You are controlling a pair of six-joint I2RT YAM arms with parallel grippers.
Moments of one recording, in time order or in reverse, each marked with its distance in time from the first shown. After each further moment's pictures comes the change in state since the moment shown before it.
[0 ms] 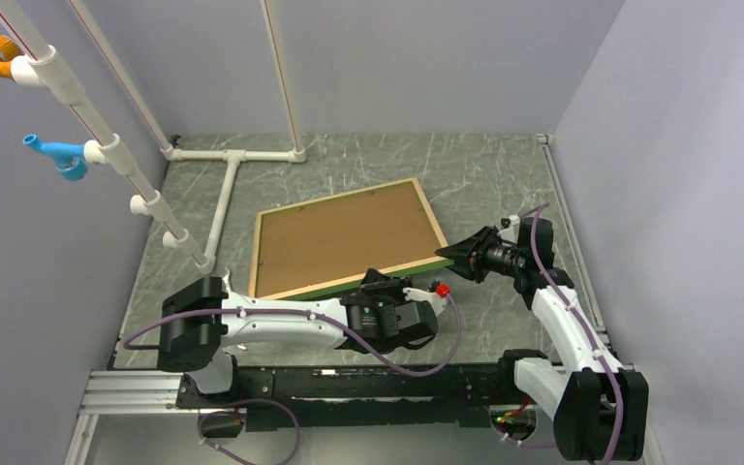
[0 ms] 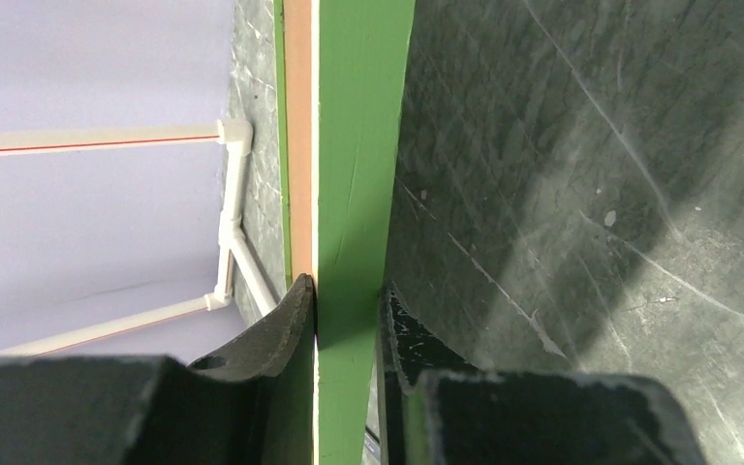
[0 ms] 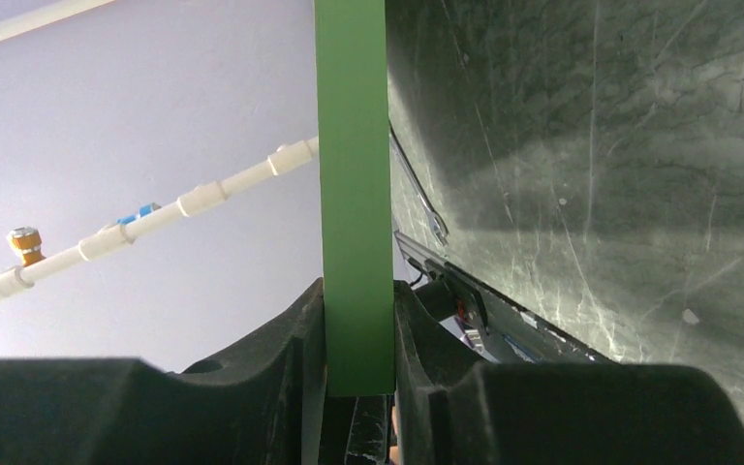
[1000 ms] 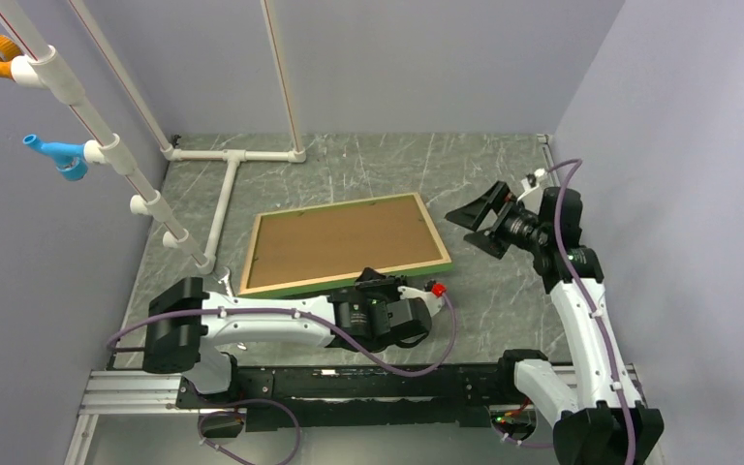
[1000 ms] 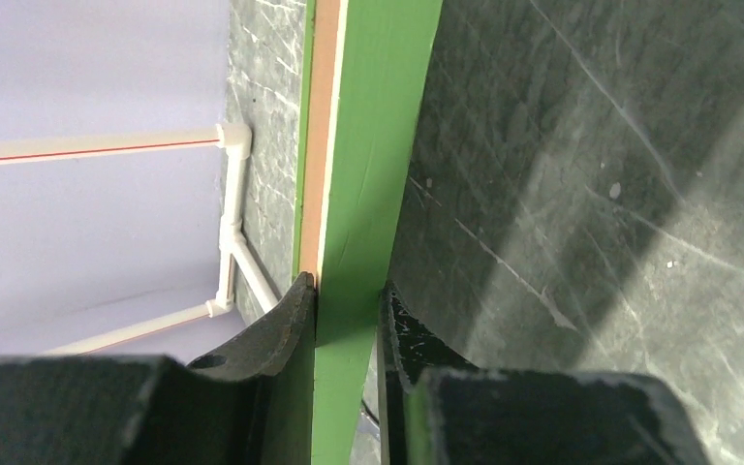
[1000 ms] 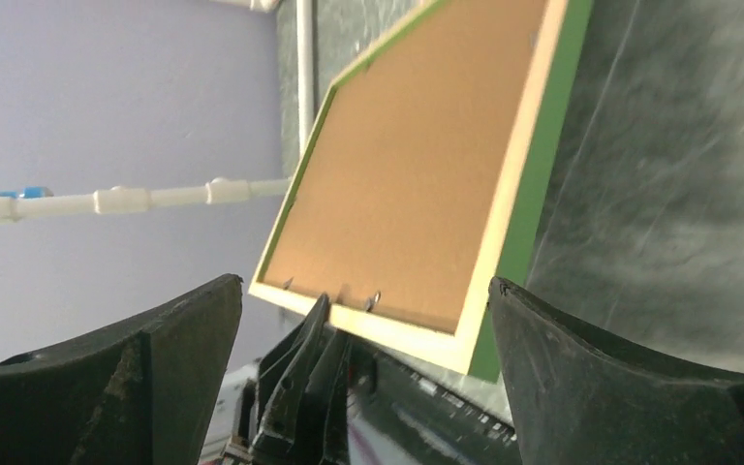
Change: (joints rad) left arm -0.001 -0.053 0.005 -0.044 0.025 0.015; right arm -0.001 -0.056 0.310 -0.286 0.163 -0.350
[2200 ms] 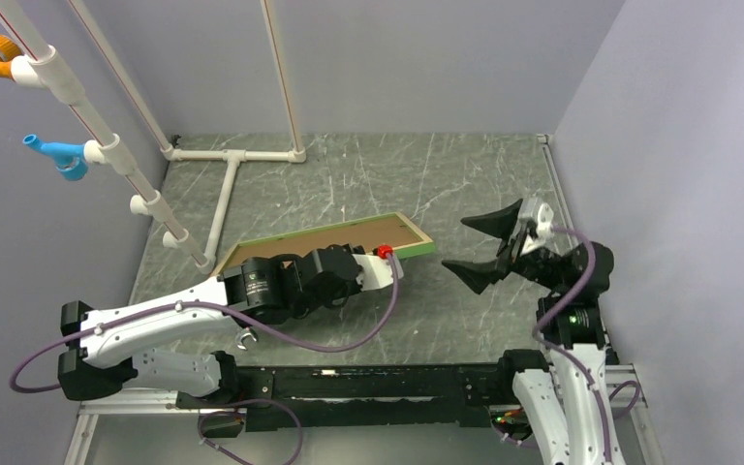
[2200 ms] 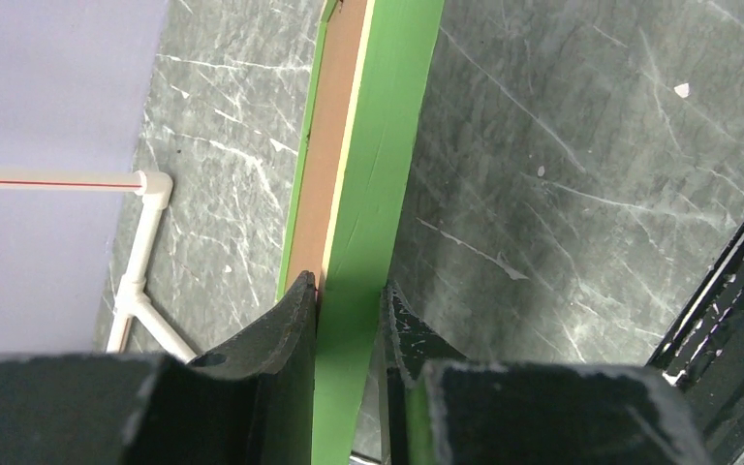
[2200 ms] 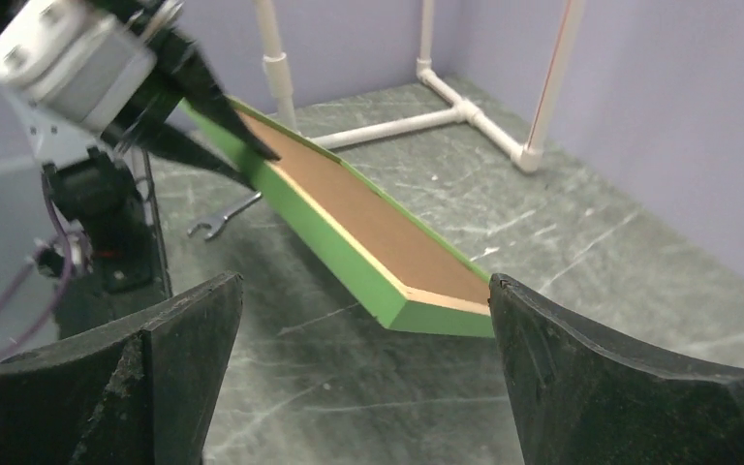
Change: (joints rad) left arm 0.155 -0.433 0.019 -0.144 0.454 0.064; right arm -0.003 -0.354 -0.158 0.558 -0.406 -0.637
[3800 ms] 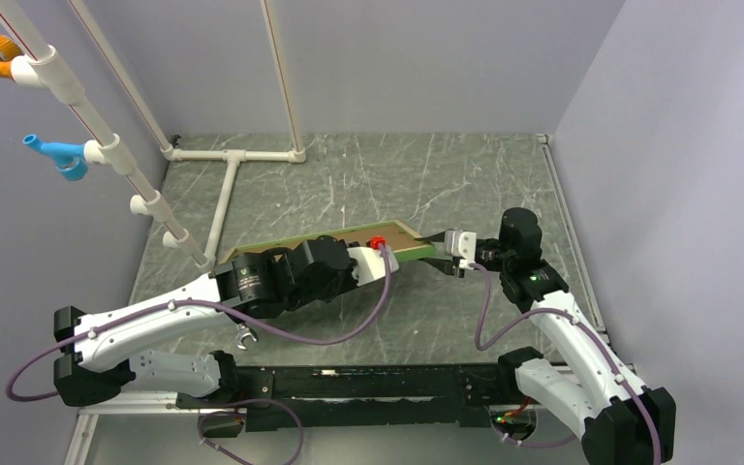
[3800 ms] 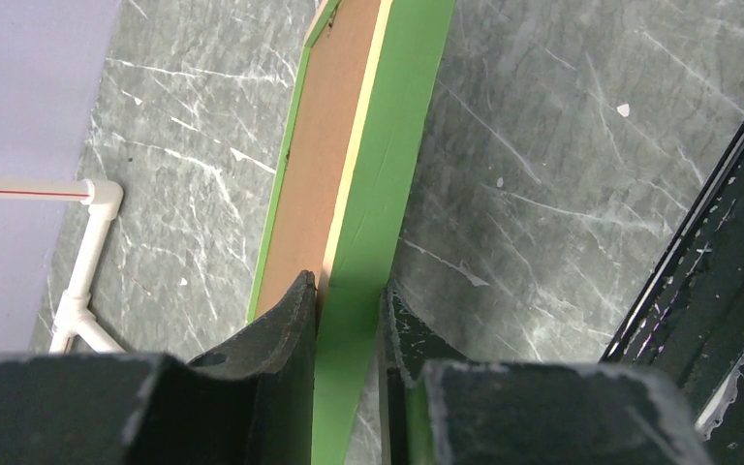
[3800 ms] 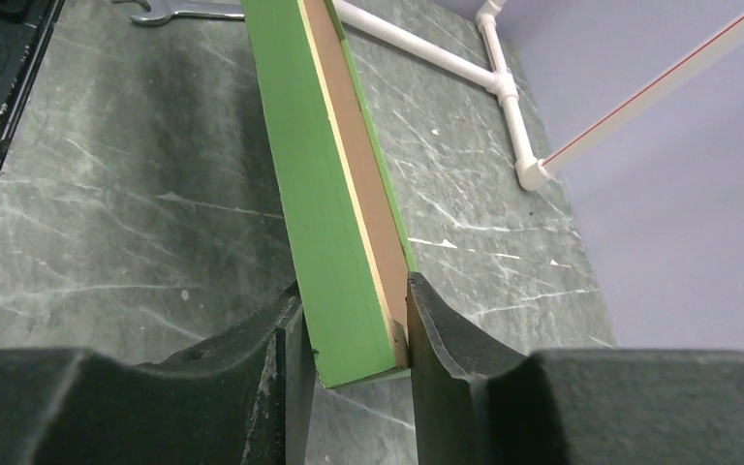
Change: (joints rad) left arm 0.059 -0.026 0.003 0.003 0.136 -0.043; right arm 0.319 0.314 -0.051 -0.101 0.036 -0.998
